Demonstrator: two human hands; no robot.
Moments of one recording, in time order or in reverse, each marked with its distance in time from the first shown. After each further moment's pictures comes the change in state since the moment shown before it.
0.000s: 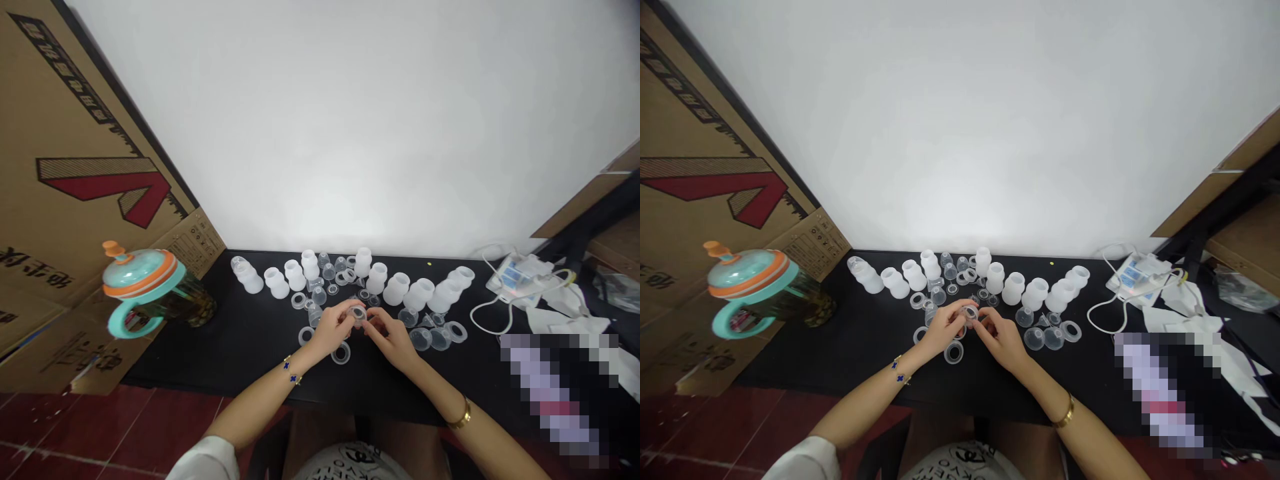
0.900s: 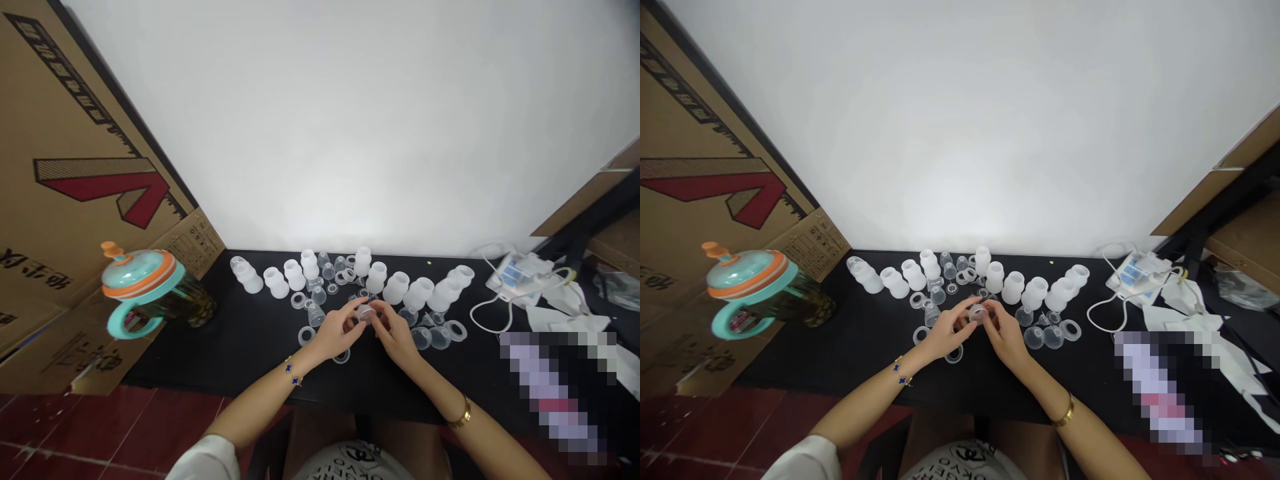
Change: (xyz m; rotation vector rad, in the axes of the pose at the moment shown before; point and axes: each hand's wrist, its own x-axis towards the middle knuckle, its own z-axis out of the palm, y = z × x) left_hand -0.004 0.006 0.002 0.134 -0.128 0.120; right_hand 0.002 0.003 0.001 0.040 0.142 0.044
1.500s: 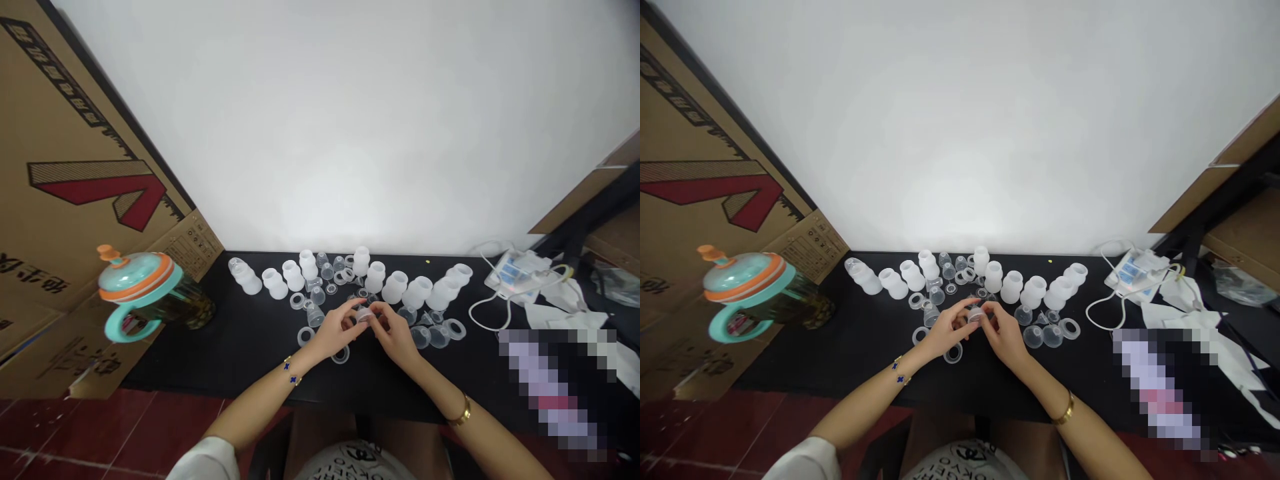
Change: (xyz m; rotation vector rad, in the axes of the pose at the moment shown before) left_hand 0.002 -0.008 0.004 -0.199 -0.007 -0.128; right_hand 0.000 0.001 -0.001 -0.038 0.014 -0.035
